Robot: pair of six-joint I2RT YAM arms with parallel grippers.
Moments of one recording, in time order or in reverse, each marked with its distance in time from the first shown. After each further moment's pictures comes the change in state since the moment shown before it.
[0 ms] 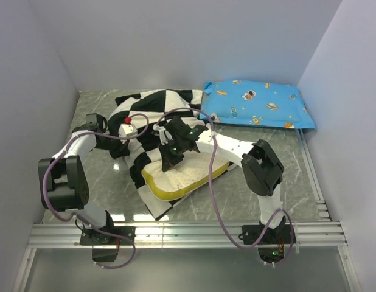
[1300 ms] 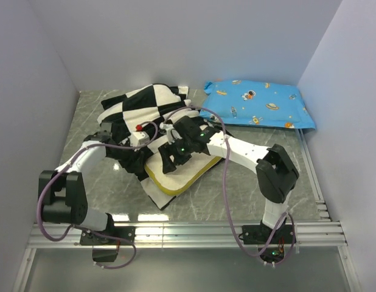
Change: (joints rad) left arm -0.169 -0.161 -0.122 -0.054 -0.080 -0.322; right arm -0.029 -0.150 -0.128 0.043 0.005 -0.035
